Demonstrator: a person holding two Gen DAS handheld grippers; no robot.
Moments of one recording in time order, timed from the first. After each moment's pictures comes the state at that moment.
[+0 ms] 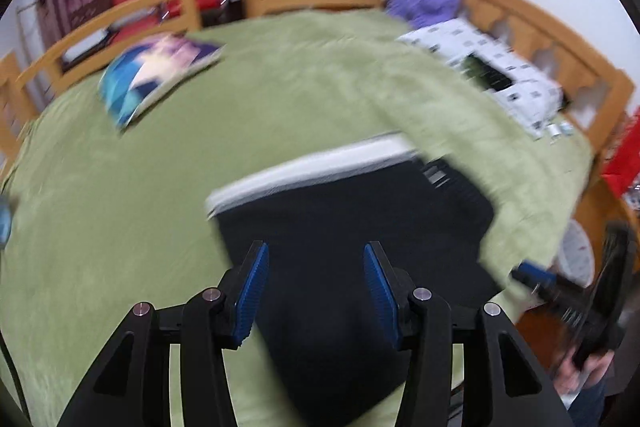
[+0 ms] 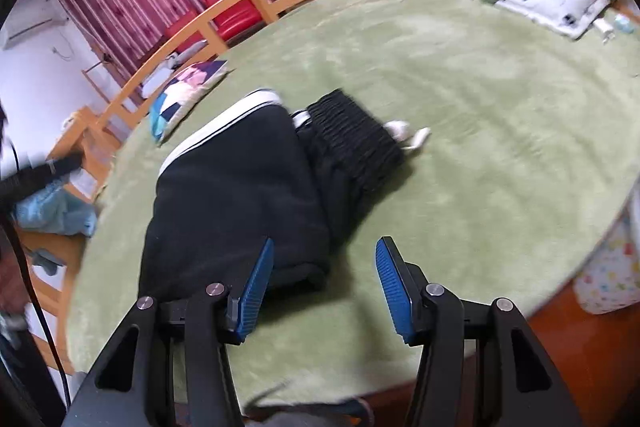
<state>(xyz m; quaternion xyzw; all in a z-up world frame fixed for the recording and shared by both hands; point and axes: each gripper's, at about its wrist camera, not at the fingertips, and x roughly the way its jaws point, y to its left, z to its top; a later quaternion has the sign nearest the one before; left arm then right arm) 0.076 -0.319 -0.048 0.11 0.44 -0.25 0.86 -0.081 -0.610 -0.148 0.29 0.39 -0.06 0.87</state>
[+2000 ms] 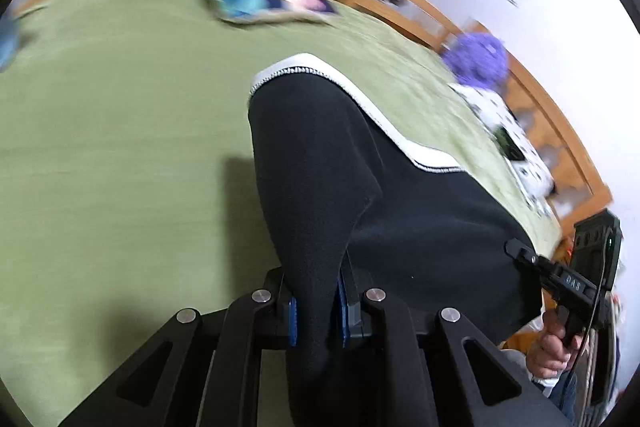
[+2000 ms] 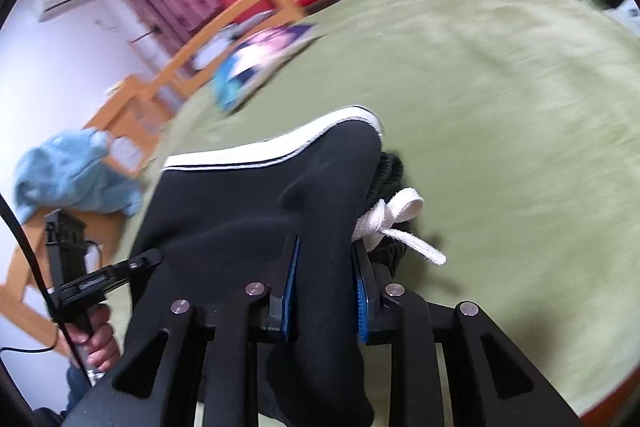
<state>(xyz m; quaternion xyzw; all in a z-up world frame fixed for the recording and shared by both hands) 0.139 -0.065 -0.127 -0.11 0.47 -0.25 0.84 0.038 -0.433 -0.147 0.28 0.39 0.06 0.87</state>
